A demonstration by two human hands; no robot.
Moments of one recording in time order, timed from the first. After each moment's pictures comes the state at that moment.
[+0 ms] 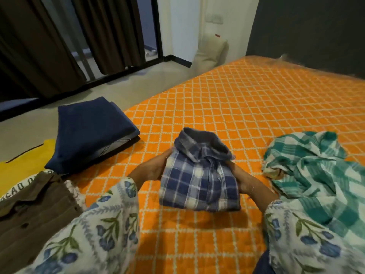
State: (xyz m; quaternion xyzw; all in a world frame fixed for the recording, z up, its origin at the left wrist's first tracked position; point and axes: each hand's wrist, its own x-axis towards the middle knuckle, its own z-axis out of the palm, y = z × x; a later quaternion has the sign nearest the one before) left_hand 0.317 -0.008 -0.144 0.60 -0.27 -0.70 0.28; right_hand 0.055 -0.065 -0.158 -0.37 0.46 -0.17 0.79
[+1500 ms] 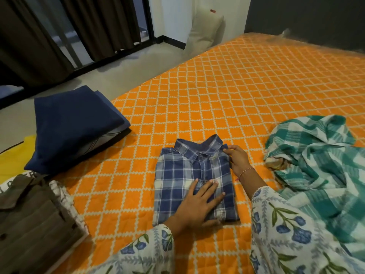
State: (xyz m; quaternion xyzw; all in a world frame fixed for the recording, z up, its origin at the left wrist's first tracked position) left_hand 0.199 0.046 -0.251 0.51 -0.85 -0.04 -0.08; right_hand 0.068 -0.113 -0.201 -0.29 0.61 -0.39 0.62
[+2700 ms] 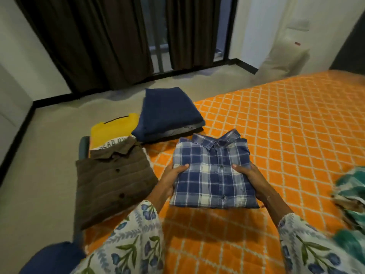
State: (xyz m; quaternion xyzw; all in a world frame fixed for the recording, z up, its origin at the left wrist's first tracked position) left_hand 0.368 0.158 -0.139 0.64 -0.07 -0.47 0.60; right_hand 0.172 0.003 -0.148 -0.58 0.41 -0.20 0.68
